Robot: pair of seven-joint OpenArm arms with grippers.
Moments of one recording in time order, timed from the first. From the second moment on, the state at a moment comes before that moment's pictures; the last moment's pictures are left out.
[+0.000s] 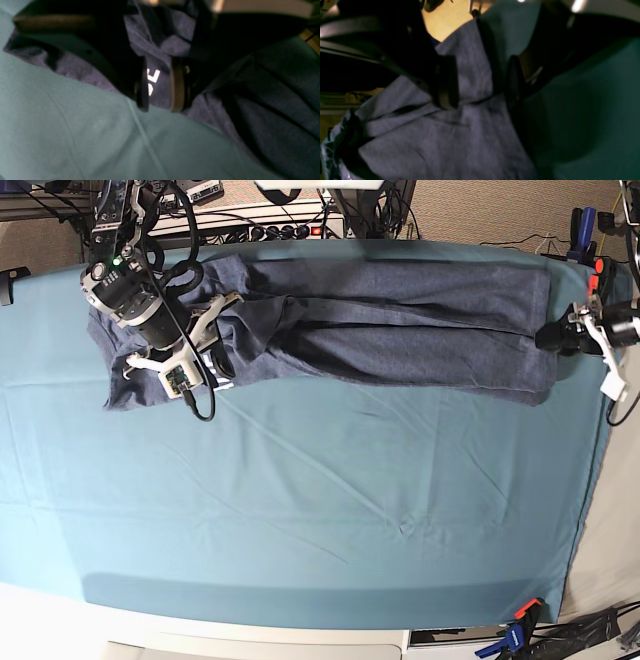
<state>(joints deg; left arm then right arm) 12.8 -39.1 -17.3 75.0 -76.1 -39.4 66.4 -18.3 14.2 11.6 120.9 19.0 33.9 -49.0</state>
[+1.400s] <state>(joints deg) 11.4 -31.8 -17.4 70.2 -78.5 -40.5 65.3 -16.7 14.2 11.6 120.9 20.5 33.9 -48.2</state>
